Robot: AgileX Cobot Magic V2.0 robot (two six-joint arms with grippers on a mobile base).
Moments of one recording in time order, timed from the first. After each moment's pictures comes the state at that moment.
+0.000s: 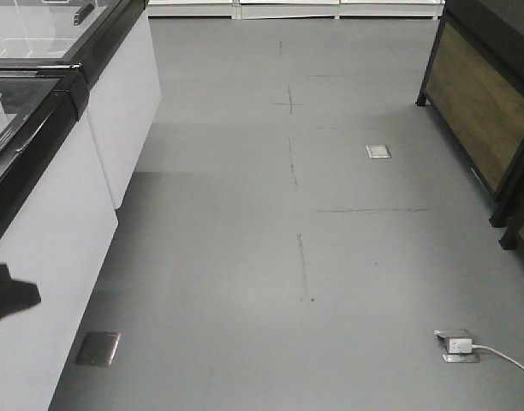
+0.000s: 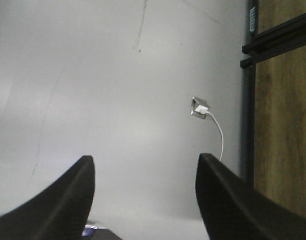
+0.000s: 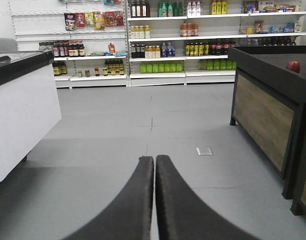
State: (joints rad) left arm 0.00 0.87 -0.69 -0.50 0.80 -0.17; right arm 0.00 -0.01 0.03 -0.07 0.09 0.07
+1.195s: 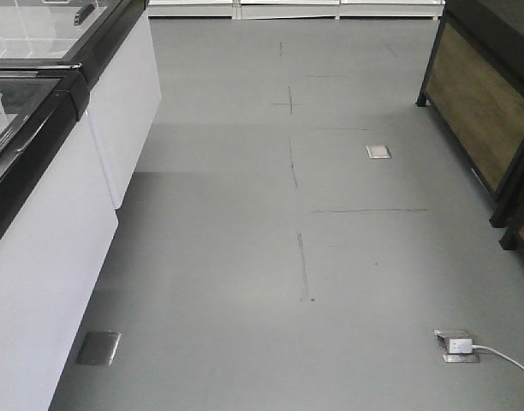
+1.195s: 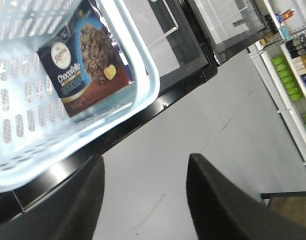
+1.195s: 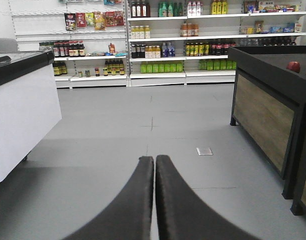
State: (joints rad) left arm 0.87 1.17 -1.34 -0.57 1.02 -0.26; right arm 0.00 -0.01 0.03 -0.07 0.09 0.07
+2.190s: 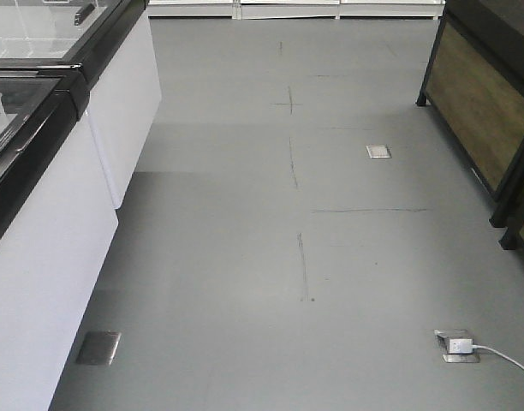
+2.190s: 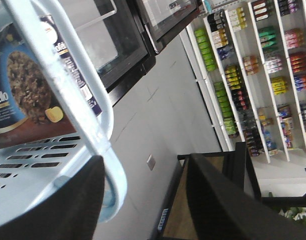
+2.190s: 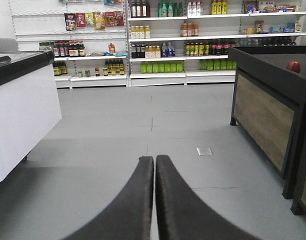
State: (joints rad) left arm 1.06 1.55 -1.52 -1.09 1.16 0.08; right arm 0.00 -0.01 0.03 -0.07 0.09 0.07
